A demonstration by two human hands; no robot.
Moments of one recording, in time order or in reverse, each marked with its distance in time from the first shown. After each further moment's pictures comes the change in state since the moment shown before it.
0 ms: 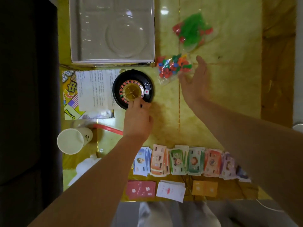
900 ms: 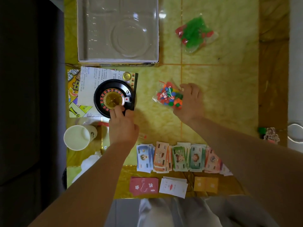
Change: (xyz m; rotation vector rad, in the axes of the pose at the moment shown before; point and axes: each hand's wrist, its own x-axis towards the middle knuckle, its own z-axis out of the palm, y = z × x) left_hand -0.031 -0.048 -0.006 0.142 0.035 -0.153; right_hand -0.047 0.023 0.006 -0.551 -0.274 -0.082
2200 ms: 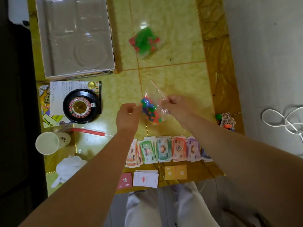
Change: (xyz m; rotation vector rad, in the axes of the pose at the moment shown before) left_hand -0.020 0.148 -0.017 -1.048 -0.121 -0.430; right_hand -0.054 0.070 -0.082 0.995 -0.174 0.277
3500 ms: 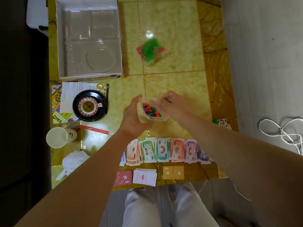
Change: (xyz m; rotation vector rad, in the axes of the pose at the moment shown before) left_hand -0.019 0.007 -0.027 0.312 -0.295 0.406; right_hand -0.020 -0.036 0.009 -0.240 0.023 -0.095
